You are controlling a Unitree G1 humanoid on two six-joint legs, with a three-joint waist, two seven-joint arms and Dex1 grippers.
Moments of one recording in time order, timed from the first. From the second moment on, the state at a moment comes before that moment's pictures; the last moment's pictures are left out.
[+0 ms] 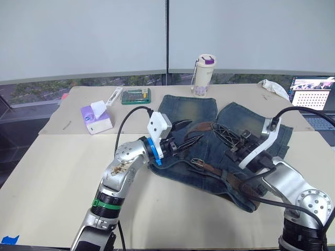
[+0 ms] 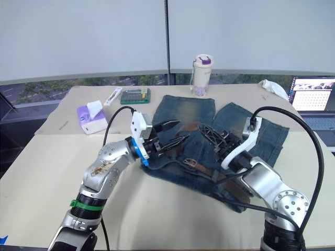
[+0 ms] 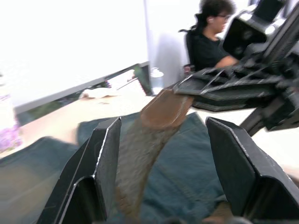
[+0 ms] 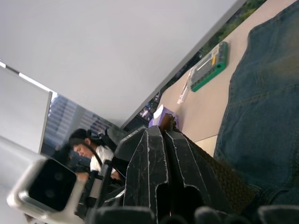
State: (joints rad) left arm -0.52 0.19 -0.16 -0.11 -0.32 0.26 -0.72; right arm -0.26 -0.37 -0.34 -0.46 1.75 0.83 -0.31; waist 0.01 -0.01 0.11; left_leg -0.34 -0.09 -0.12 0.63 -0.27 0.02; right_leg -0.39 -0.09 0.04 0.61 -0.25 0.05
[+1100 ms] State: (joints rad) left arm -0.54 0.18 -0.01 -0.11 -0.62 0.59 -0.68; right arm -0.13 -0.67 0.17 -0.39 0.66 0.57 0.38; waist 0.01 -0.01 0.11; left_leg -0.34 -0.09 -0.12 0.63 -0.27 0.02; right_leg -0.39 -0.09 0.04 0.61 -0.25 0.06
